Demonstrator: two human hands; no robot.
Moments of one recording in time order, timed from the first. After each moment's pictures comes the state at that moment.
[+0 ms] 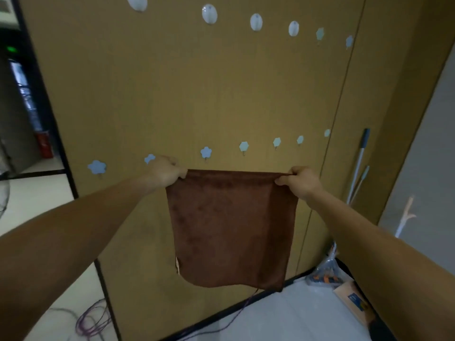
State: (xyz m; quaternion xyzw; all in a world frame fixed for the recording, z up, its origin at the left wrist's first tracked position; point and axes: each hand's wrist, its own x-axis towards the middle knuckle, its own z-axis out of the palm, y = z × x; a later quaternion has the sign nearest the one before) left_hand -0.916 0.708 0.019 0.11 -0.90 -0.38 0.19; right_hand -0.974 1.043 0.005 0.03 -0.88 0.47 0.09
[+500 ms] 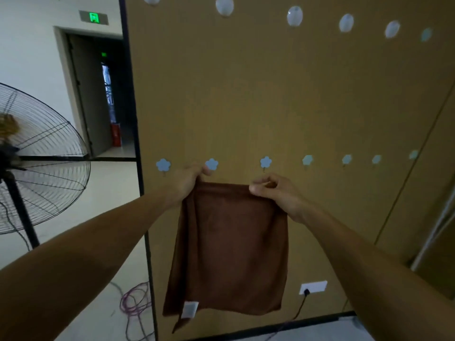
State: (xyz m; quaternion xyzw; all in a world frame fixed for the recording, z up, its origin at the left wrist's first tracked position) left_hand -0.888 0.609 -0.002 0.14 -0.77 -0.59 0.21; right_hand -0.980 0.854 -0.004 0.31 -0.77 0.56 -0.10
